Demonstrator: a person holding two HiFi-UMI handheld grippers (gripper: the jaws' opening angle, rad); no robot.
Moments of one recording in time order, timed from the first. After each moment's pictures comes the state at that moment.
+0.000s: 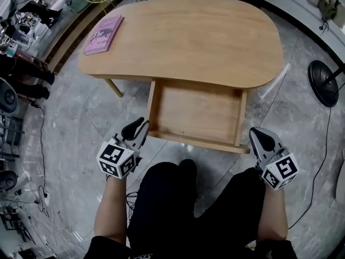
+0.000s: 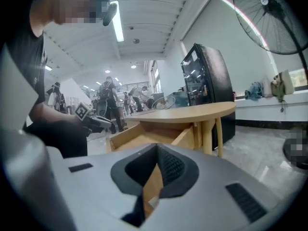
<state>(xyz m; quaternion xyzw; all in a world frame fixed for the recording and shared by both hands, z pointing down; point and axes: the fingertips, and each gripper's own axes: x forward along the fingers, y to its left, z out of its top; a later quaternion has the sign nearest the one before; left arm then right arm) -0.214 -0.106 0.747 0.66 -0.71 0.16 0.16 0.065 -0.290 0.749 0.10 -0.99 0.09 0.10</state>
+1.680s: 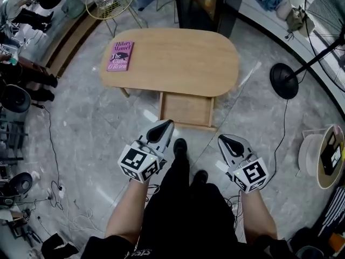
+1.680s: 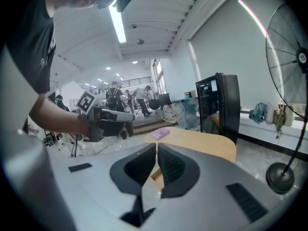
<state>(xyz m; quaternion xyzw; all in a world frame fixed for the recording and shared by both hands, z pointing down) -0.065 -0.117 0.309 0.73 -0.65 0.02 0.19 0.086 -0.165 0.331 0.08 -0.98 0.10 0.16</state>
